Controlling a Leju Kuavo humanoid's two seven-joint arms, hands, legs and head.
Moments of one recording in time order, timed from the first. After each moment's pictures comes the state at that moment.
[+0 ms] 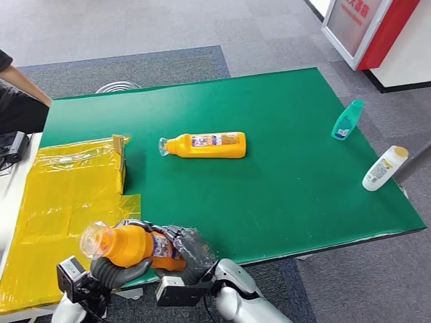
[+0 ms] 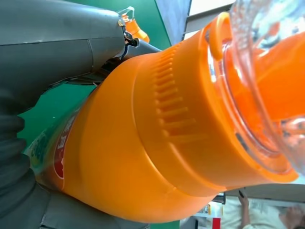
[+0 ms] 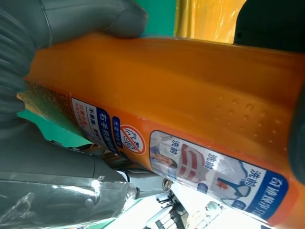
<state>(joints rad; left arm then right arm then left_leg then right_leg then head) 0.06 0.04 -0.29 -1.45 -0.17 -0.30 -0.54 -0.21 0.22 0.59 -0.89 0.67 -0.29 -0.54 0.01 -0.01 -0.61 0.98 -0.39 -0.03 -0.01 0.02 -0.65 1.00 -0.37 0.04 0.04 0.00</state>
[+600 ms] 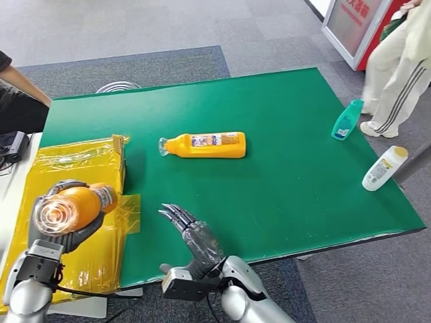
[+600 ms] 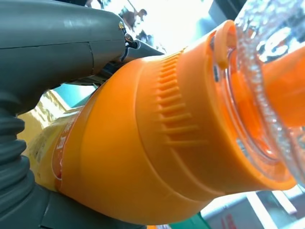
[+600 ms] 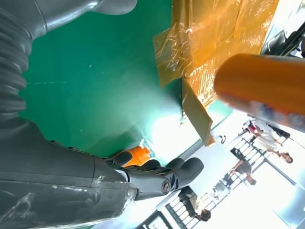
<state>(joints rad) 0.00 0.04 -0.02 -1.65 -0.58 0.05 -0.49 -0.15 0.19 0.54 -1.06 0.68 -0.28 -0.49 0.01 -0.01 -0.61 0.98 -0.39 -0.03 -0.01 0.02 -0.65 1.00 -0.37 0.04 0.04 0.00</state>
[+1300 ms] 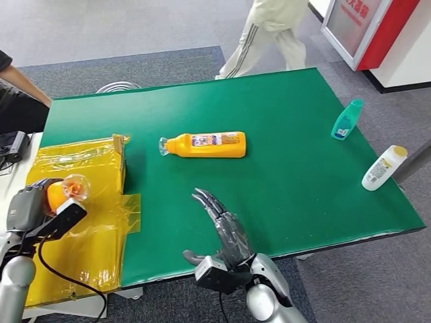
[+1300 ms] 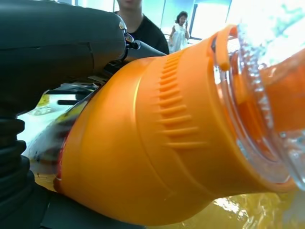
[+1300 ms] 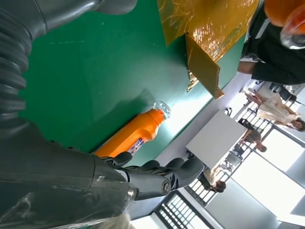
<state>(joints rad) -0.18 0.17 0.09 -1.35 -1.15 0.06 -0.14 -0.01 0.17 0.34 -1.35 0.67 -0.16 -0.49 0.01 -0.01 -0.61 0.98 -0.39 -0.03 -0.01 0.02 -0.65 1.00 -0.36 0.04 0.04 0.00</state>
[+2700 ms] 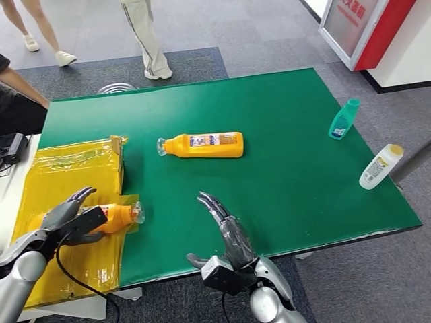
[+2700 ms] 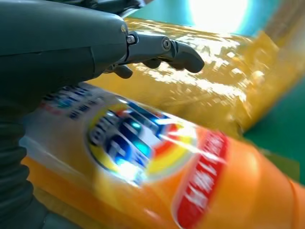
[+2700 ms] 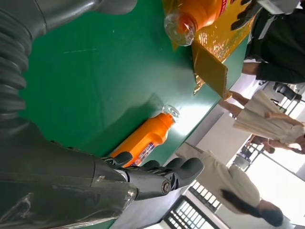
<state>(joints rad) -0.24 0.33 -0.20 -1.20 -0.82 -0.22 0.06 0.02 0.17 0.32 -1.34 0.63 -0.14 -0.50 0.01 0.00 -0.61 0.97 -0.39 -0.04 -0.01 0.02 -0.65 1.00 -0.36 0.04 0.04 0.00</state>
